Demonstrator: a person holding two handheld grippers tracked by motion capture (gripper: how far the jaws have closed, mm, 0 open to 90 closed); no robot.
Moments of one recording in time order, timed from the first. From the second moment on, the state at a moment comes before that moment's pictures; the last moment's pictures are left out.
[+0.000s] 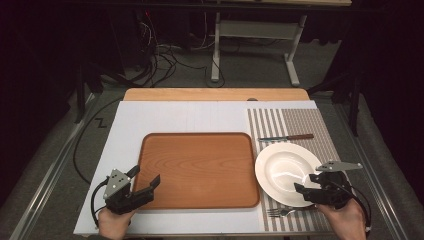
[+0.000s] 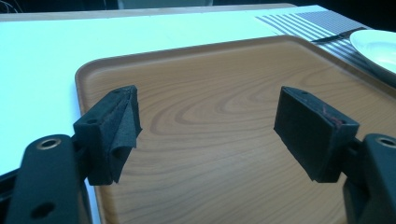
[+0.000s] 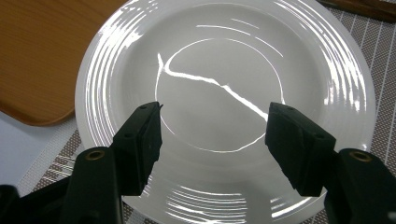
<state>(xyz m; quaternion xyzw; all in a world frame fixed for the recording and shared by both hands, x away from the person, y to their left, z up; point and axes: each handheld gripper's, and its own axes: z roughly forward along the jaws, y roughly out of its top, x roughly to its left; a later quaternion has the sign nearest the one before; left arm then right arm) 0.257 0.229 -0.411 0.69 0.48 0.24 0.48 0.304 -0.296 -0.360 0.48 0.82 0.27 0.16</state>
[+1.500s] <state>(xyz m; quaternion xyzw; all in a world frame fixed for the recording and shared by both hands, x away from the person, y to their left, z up) 0.258 0.228 -0.411 0.69 0.48 0.24 0.48 0.354 -0.268 -0.346 0.48 0.84 0.20 0.13</state>
